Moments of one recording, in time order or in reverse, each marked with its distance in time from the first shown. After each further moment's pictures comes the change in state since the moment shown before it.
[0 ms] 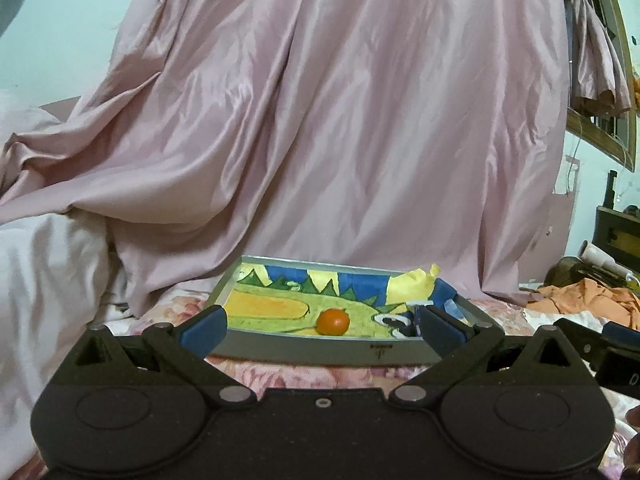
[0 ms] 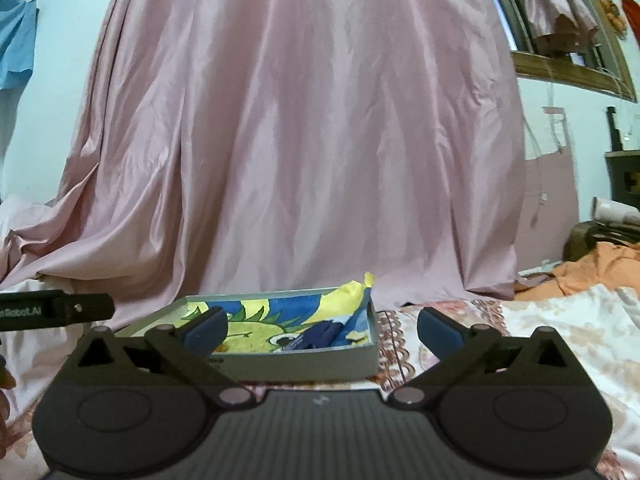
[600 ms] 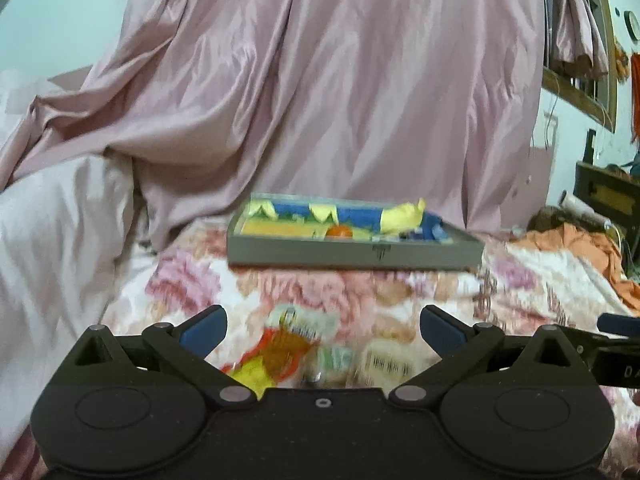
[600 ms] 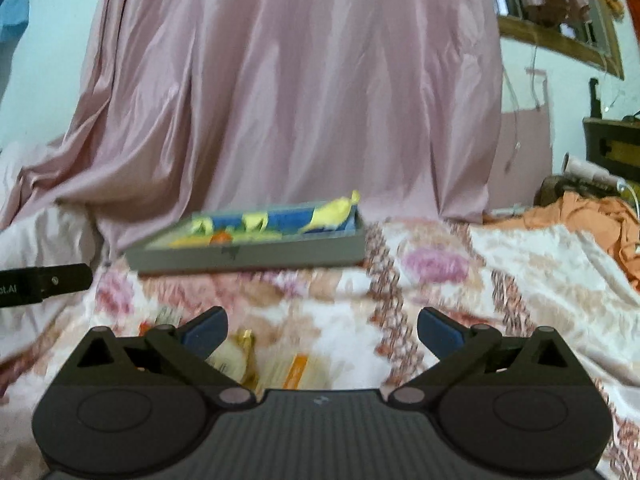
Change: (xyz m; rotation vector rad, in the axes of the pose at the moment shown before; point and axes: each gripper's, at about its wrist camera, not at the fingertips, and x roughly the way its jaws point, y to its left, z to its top) left arm -0.068 0.031 -0.056 0.037 0.126 -0.042; right arm -0.076 0.023 -0.039 -0.039 0.215 -0.050
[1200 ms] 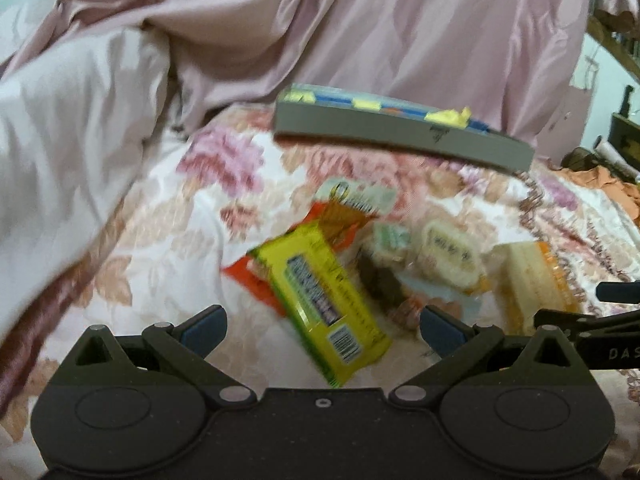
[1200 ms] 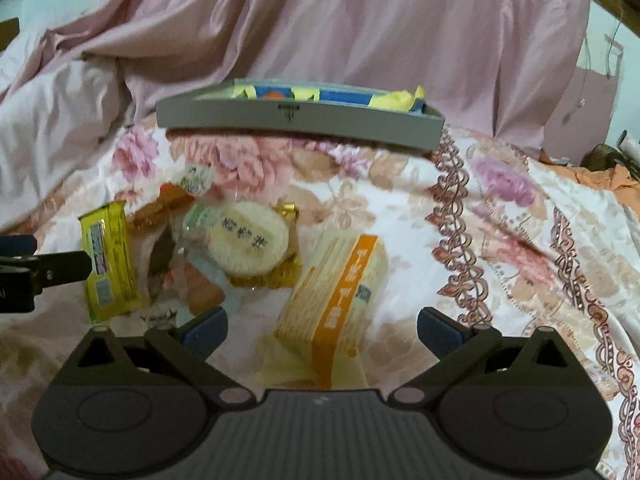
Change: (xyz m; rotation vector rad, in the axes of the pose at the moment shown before) left arm 0.027 0.038 -0.059 -0.065 0.253 0.067; right arm 0.041 0.052 -0.041 -0.193 0.322 0.027
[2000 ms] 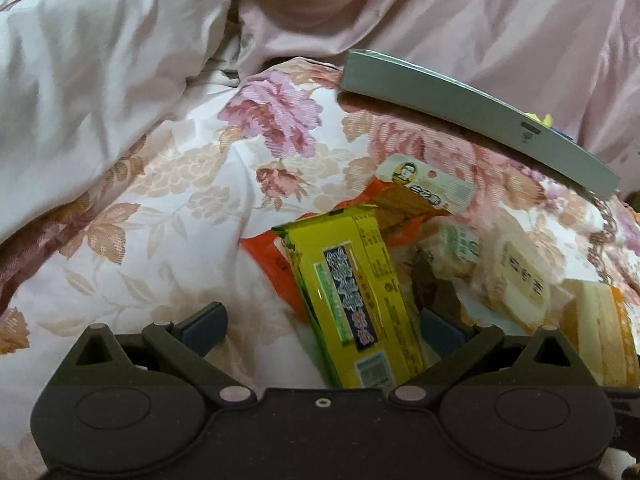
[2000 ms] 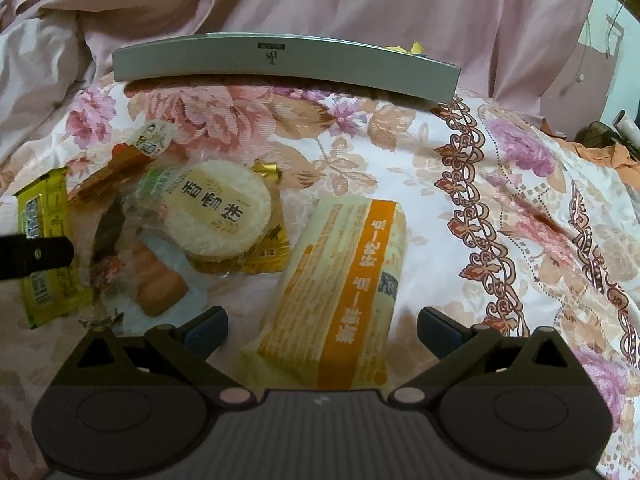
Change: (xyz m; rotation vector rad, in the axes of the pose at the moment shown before) left arm 0.054 0.002 0.006 -0.196 0.066 0.146; right arm 0.062 0.008 -0.001 0.014 0.088 -0.082
